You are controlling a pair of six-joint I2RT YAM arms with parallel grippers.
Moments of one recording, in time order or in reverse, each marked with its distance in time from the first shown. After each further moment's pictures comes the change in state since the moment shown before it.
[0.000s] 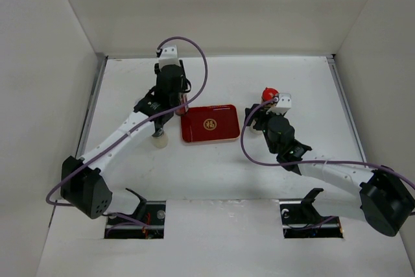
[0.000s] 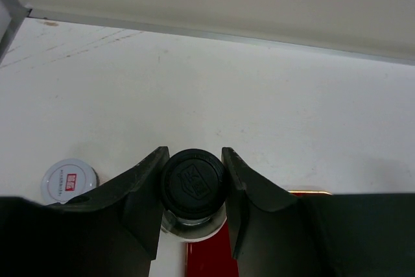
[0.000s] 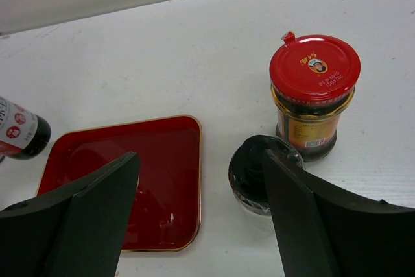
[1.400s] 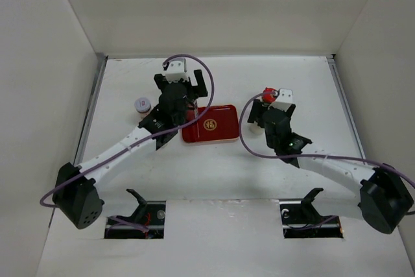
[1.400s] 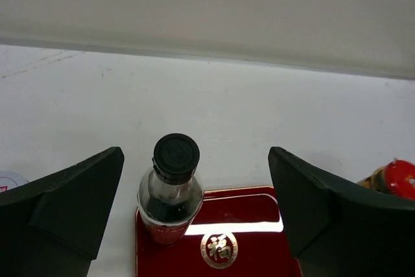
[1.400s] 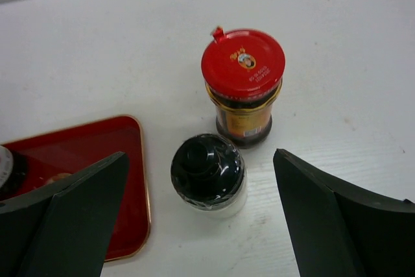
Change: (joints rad) left arm -0.145 -0.065 -0.187 0.281 -0.005 0.003; right arm -0.023 -0.005 0.102 -0.249 0.153 0.001
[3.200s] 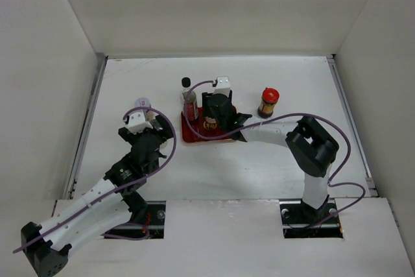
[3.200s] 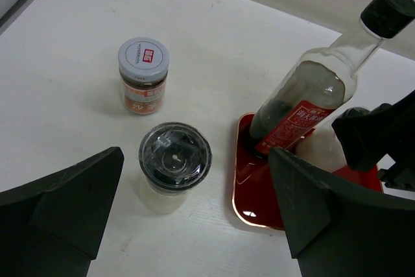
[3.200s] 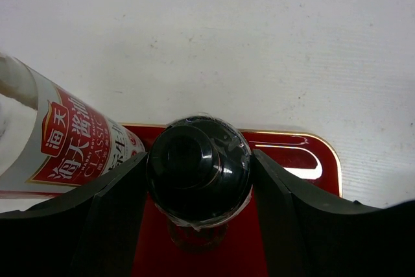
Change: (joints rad) left arm -0.093 -0.674 -0.500 -0.311 -0.323 -0.211; right arm 0.150 0.728 0.570 0.037 -0.159 0.000
